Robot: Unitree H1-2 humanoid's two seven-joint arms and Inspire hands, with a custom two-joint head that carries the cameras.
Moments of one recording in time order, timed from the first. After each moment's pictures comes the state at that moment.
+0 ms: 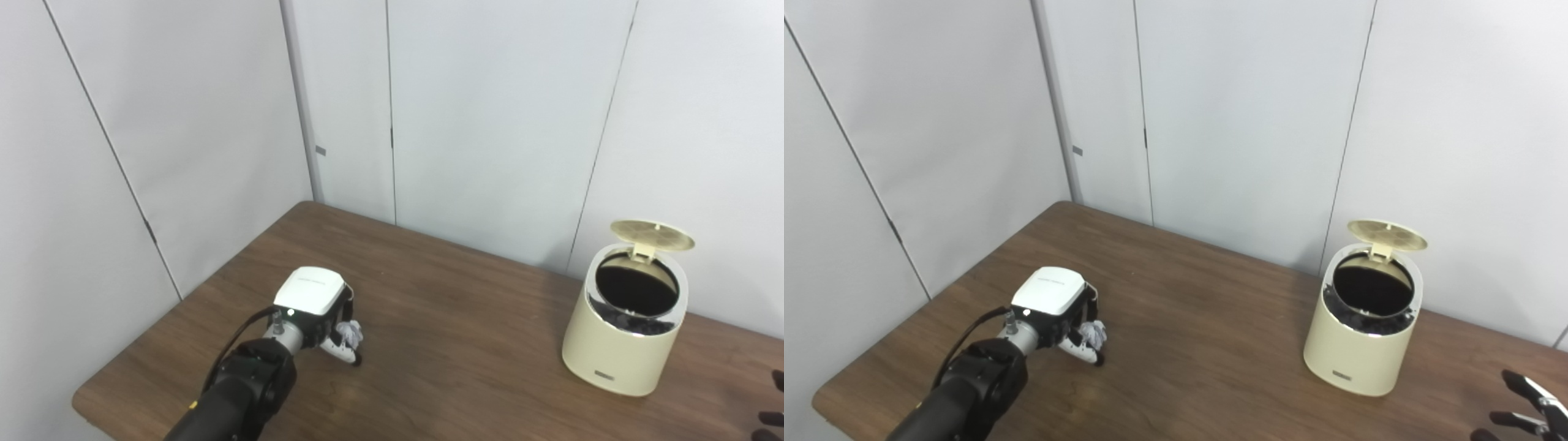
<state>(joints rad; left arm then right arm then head) -0.06 0.56 -0.01 -0.21 1.13 0.27 -0.35 -0.16 -0.30 0.00 -0.11 -0.21 0.08 0.12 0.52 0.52</state>
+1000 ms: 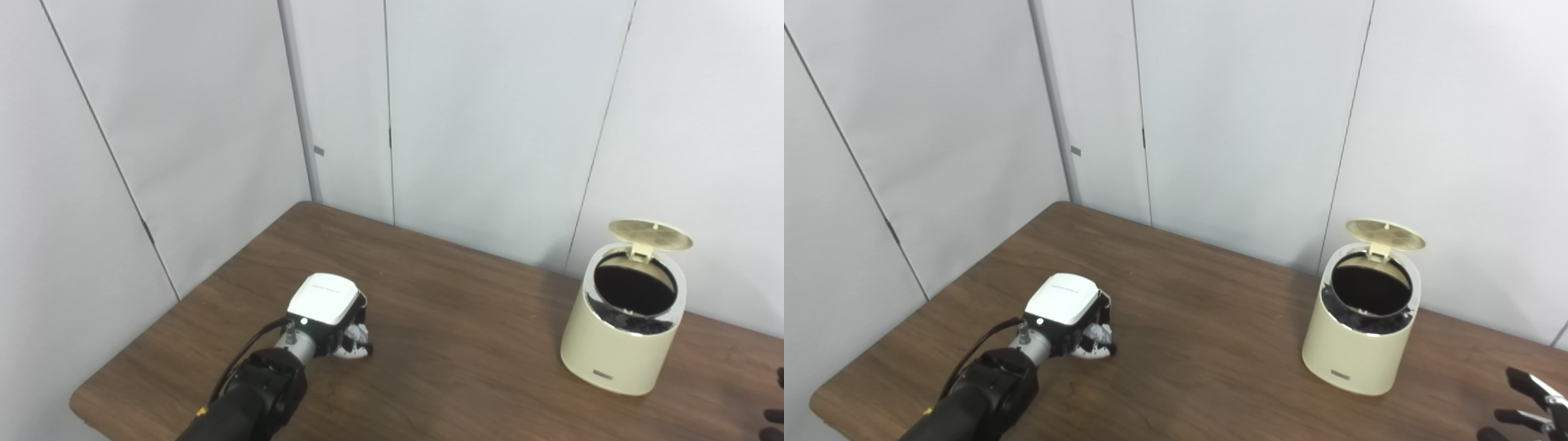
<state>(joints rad) -0.06 0.56 -0.07 -0.21 1.14 0.28 -0.29 -0.15 -0.30 -0.01 -0.13 -0.21 0.08 0.12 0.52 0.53</state>
